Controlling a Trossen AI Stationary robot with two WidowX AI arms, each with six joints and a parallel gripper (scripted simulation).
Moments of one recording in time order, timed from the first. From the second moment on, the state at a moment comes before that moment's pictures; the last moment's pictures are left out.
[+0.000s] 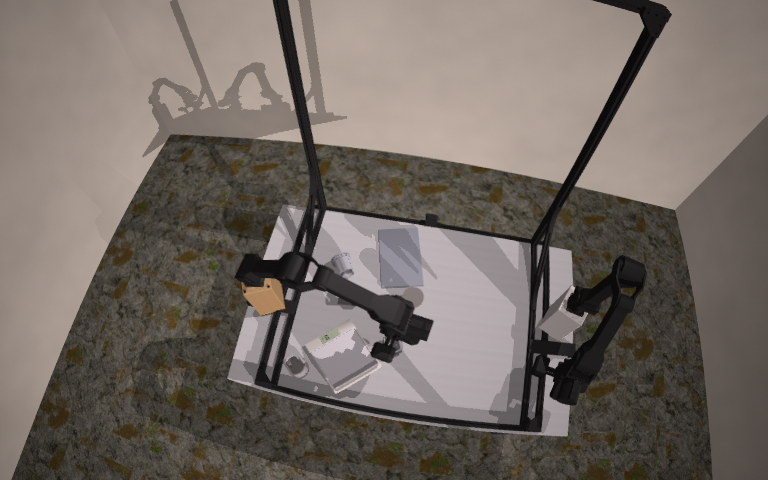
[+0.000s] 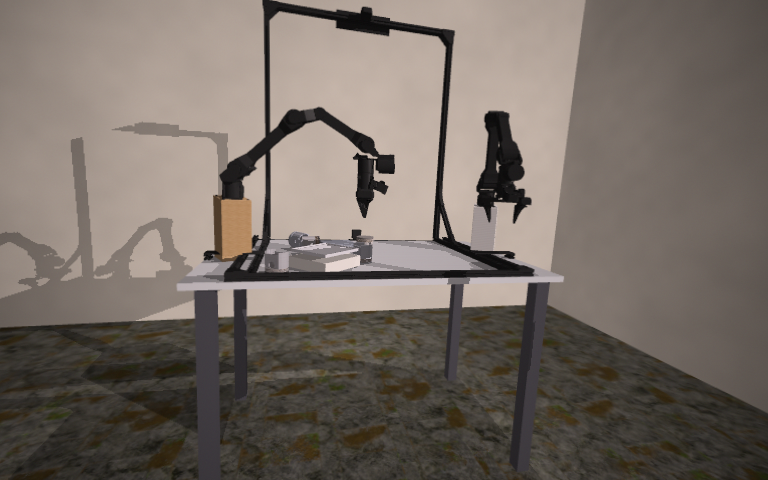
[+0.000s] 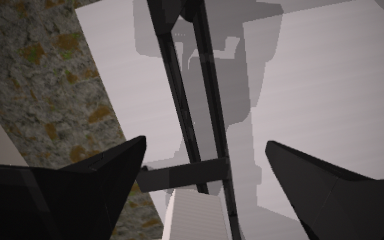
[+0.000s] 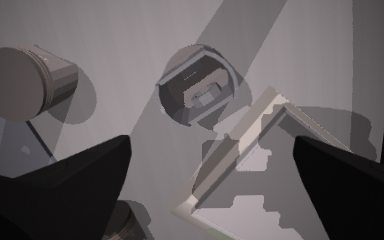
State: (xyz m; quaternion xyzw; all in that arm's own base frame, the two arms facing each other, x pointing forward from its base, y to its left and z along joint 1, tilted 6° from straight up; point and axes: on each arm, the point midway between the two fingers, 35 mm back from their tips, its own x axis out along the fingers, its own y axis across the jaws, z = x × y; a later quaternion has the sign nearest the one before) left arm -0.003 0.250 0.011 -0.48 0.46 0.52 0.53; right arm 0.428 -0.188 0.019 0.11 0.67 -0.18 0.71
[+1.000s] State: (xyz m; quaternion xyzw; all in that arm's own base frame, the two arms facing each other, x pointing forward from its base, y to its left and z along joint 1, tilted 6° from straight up) left arm -0.003 0.250 0.011 -0.48 0.46 0.52 0.53; right arm 0.431 -0.189 0.019 0.37 0.60 -0.38 0.60
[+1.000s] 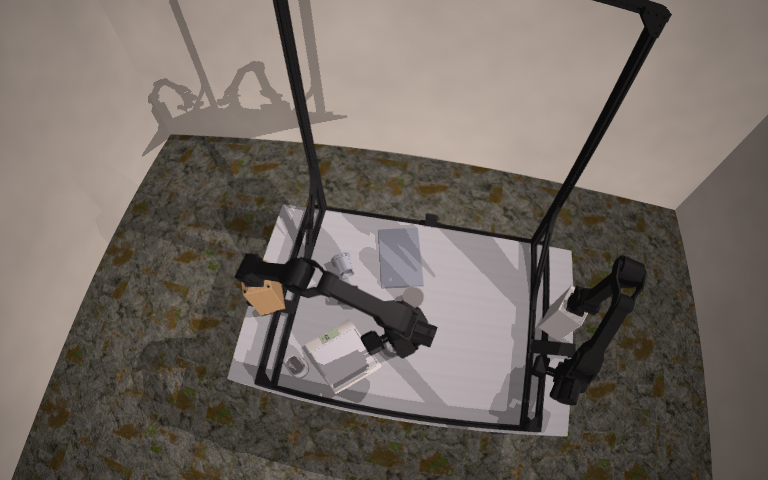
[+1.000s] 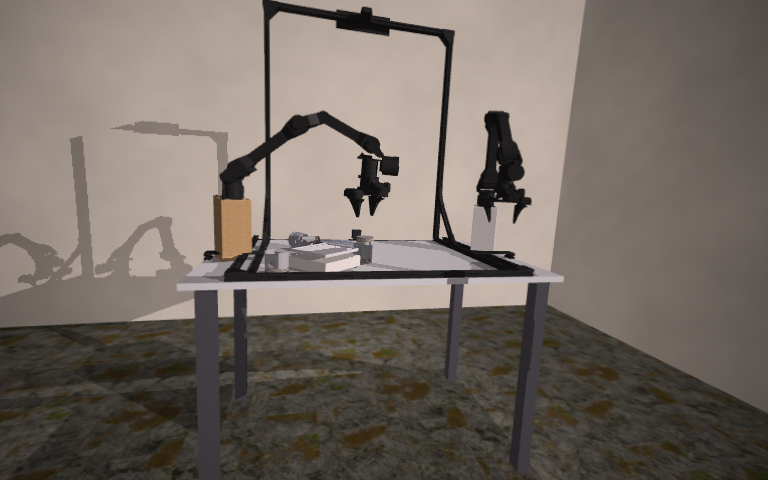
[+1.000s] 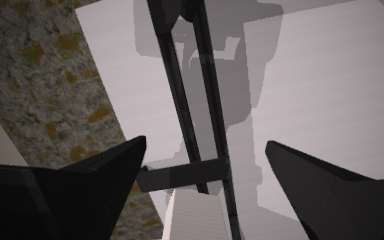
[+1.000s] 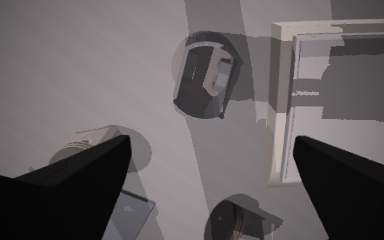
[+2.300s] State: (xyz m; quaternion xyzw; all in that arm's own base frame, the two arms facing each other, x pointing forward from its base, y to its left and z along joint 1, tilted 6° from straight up) left arm -0.003 0.250 0.011 -0.48 0.46 0.52 0.53; right arm 0.436 -0.195 -0.016 0.46 0.55 -0.44 0.55
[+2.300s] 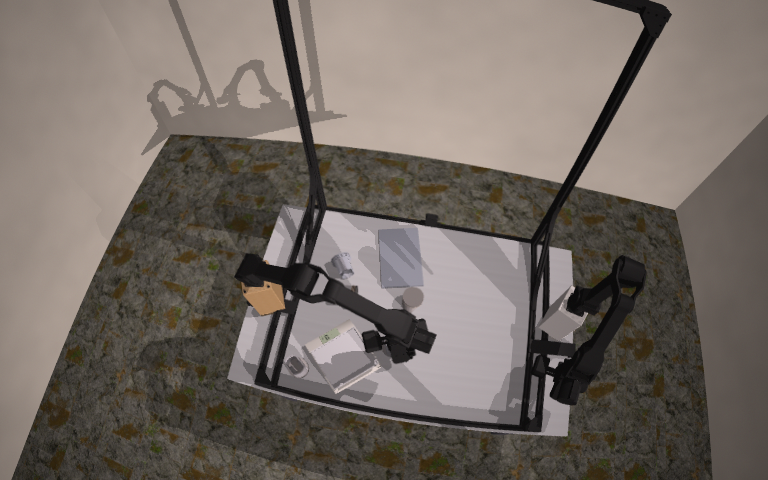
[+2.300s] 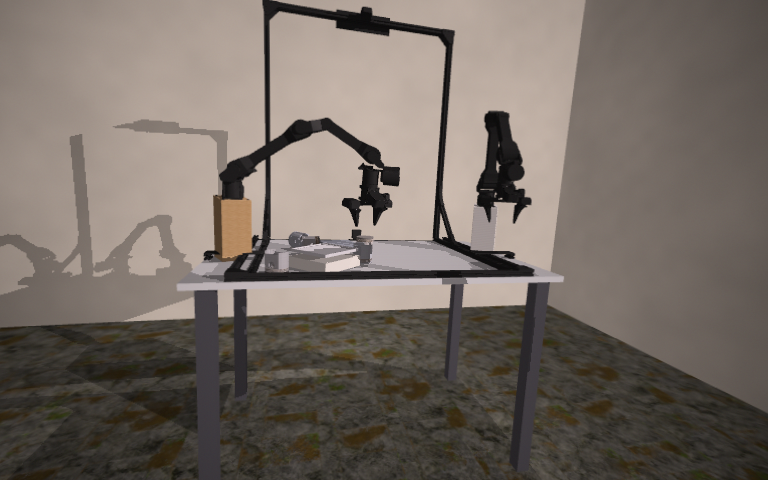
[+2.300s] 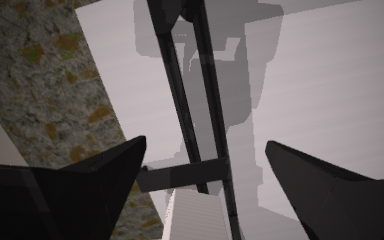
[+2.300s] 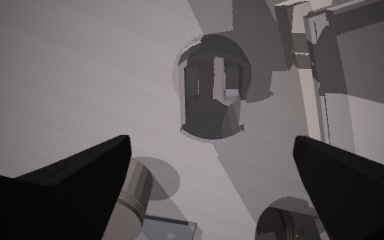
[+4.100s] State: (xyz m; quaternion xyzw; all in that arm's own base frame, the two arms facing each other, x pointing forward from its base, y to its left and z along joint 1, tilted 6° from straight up) left arm -0.003 0.250 0.011 -0.48 0.46 0.52 0.53; right arm 0.437 -0.198 -0.089 0.46 0.55 -0.44 0.54
